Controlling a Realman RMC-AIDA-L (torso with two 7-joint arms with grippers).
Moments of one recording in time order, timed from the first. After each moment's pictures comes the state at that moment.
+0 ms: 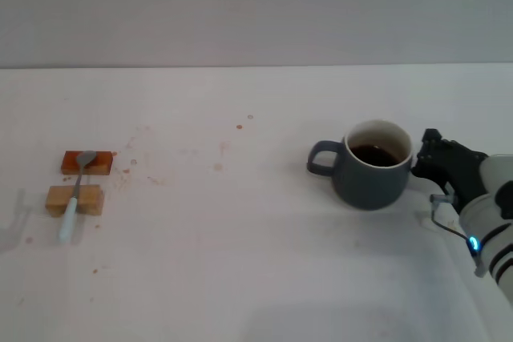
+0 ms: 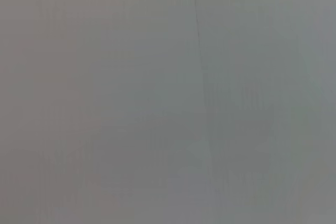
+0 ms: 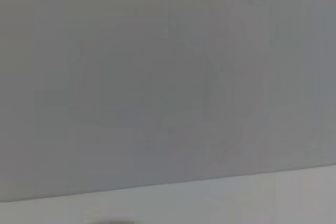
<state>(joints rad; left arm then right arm) -0.10 -2.07 -1.02 -0.19 2.43 1.44 -0.04 0.55 2.09 0.25 0.39 -1.47 -0.89 -0.05</state>
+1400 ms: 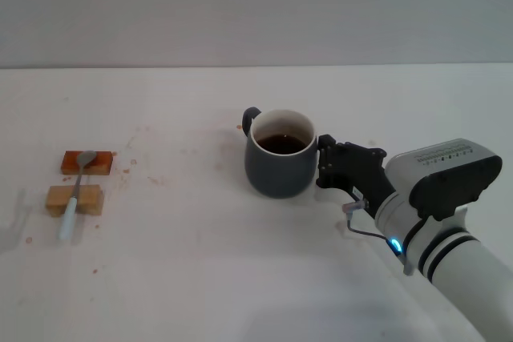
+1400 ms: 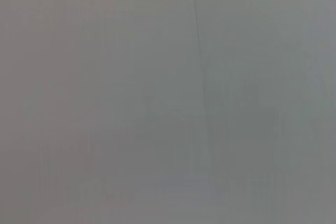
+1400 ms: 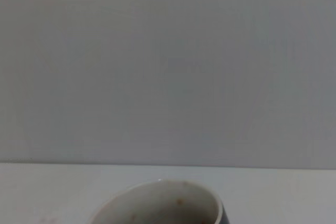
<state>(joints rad) -0.10 -2.07 -1.02 -0.19 2.43 1.44 -0.04 0.62 2.09 0.26 0.53 -1.68 -0.76 -0.04</state>
